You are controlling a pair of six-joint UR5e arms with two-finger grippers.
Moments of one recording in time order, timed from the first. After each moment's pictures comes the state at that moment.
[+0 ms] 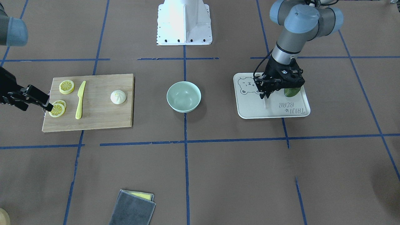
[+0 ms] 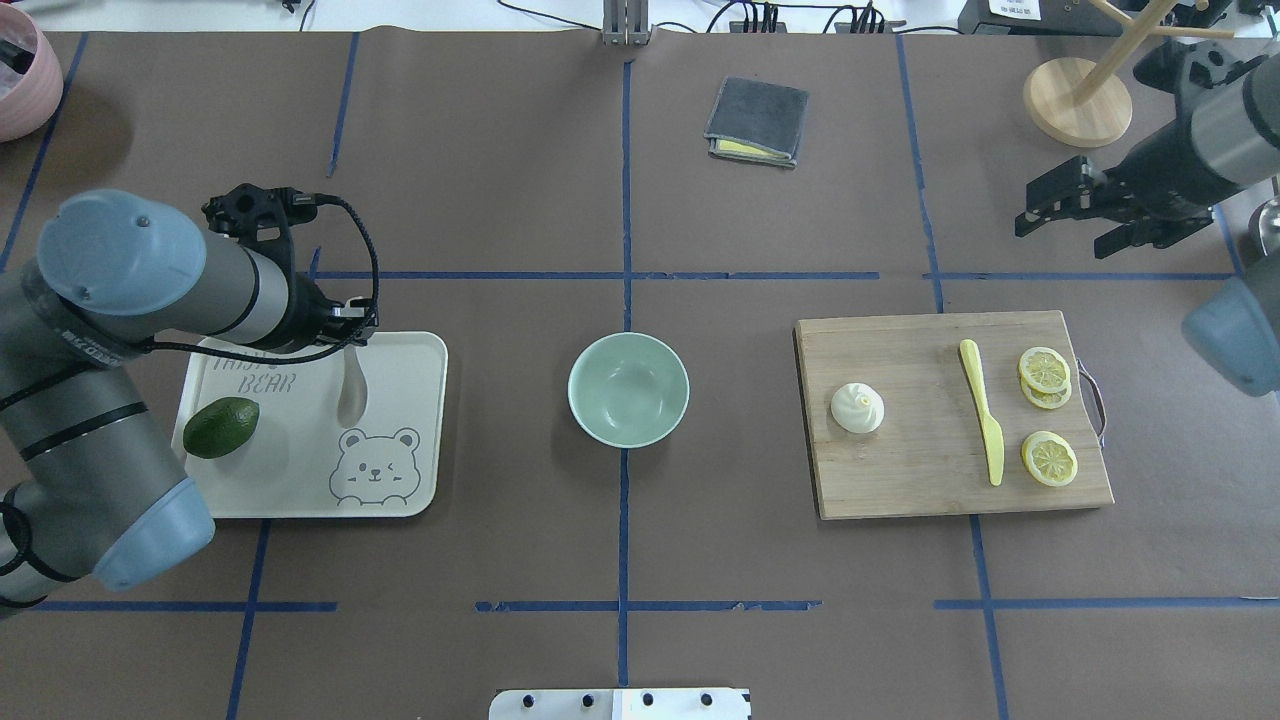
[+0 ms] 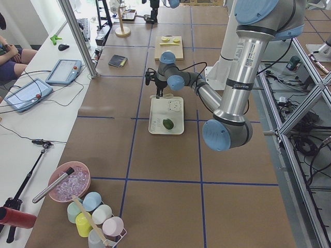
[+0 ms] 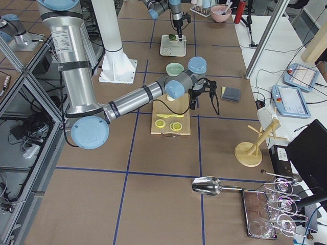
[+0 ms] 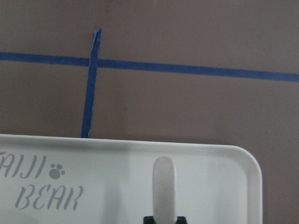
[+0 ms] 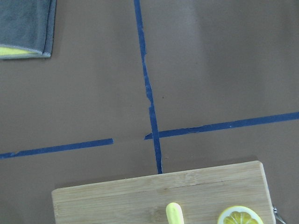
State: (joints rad) left arm -0.68 -1.89 -1.91 -1.79 -1.86 -1.28; right arm 1.06 -1.38 1.82 -1.30 2.30 1.00
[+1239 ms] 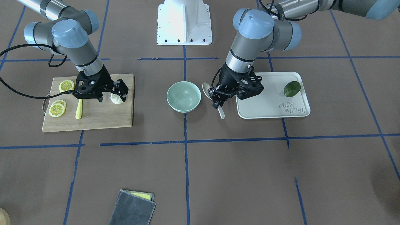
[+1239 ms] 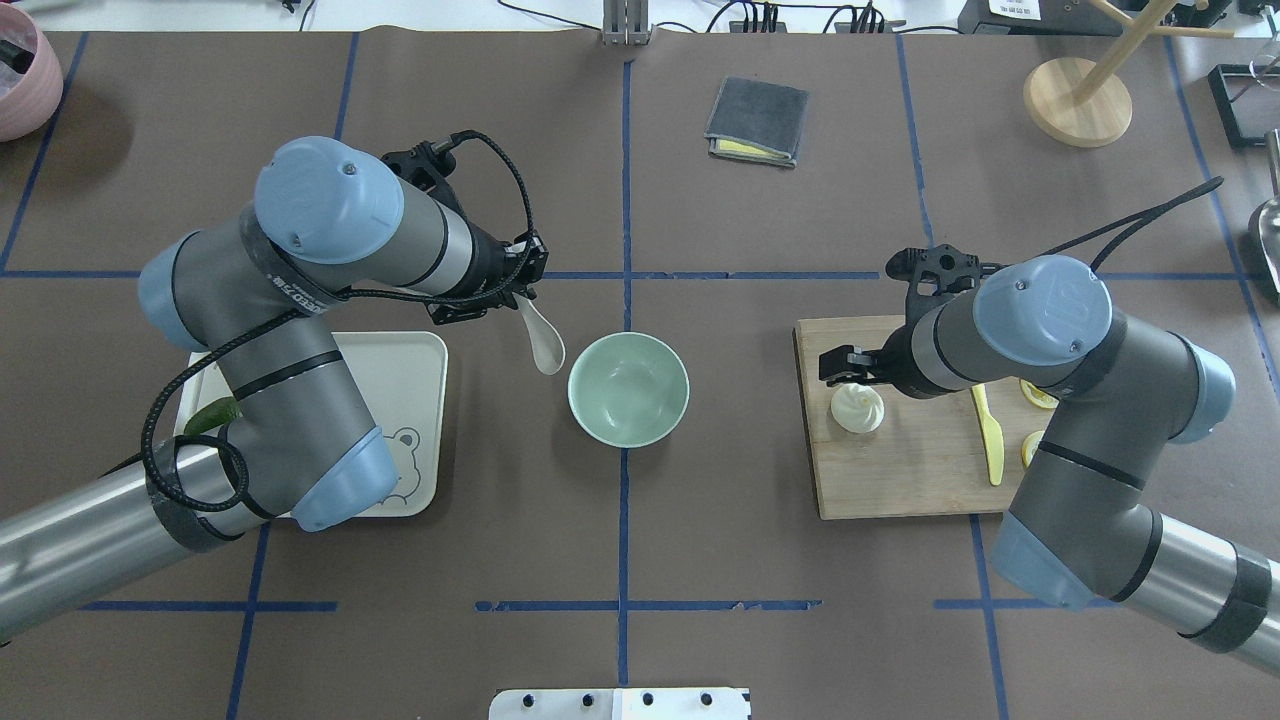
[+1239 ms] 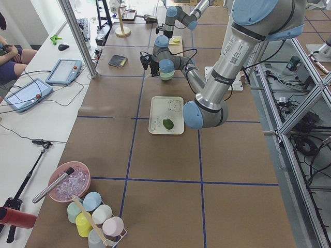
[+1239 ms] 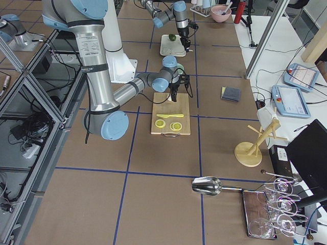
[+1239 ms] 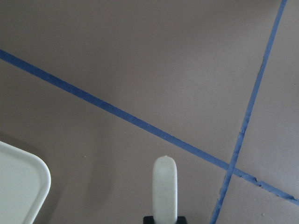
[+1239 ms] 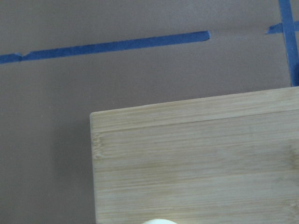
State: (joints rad) left arm -0.63 -2.19 -1.69 -1.89 -1.86 -1.71; right arm 0.60 -1.34 1.82 -1.21 1.86 1.25
